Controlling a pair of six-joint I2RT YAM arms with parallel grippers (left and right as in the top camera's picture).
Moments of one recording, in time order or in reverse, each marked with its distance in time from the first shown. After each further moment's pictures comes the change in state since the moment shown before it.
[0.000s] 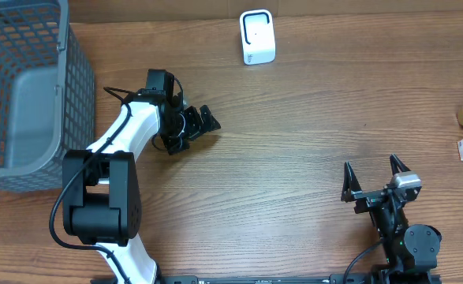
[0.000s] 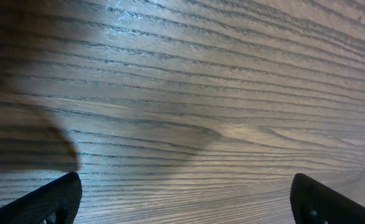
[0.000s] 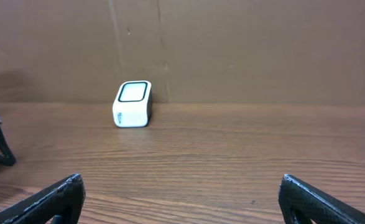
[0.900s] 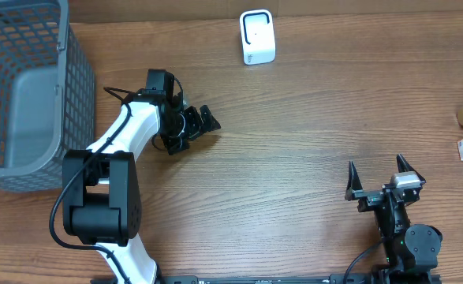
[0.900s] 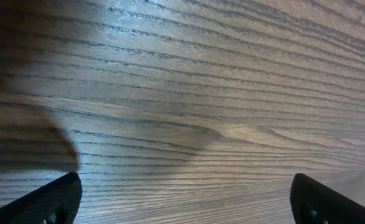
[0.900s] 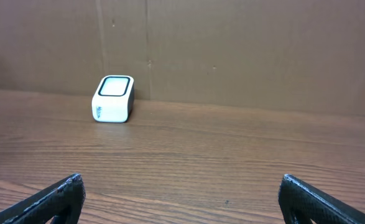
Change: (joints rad) left arm 0.000 0.000 0.000 0.000 0.000 0.000; right arm -0.019 0.000 0.000 -0.007 0.037 -0.078
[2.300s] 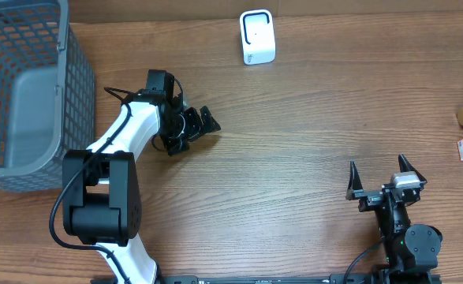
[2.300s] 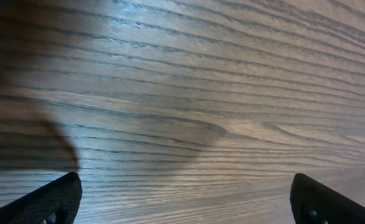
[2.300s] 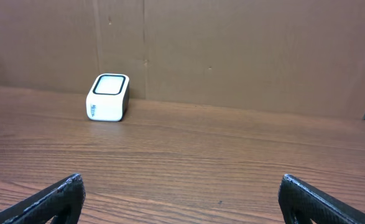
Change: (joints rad) left arm 0.000 0.000 0.000 -0.014 0.003 0.011; right arm 0.000 0.000 0.000 0.001 0.013 -0.029
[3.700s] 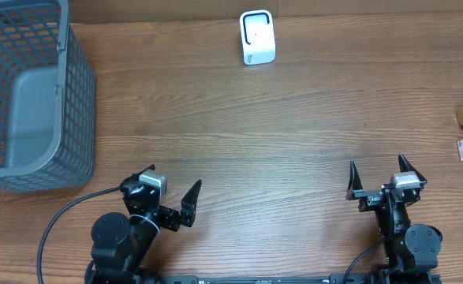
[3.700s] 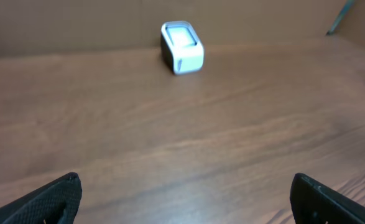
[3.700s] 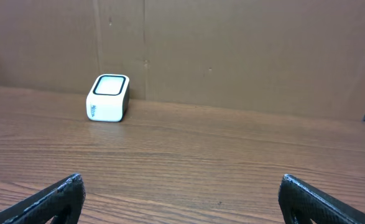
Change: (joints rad) left arm -0.022 -1.686 -0.867 0.250 -0.180 0.449; right arm 0.000 -0.002 0.000 0.001 0.000 -0.003
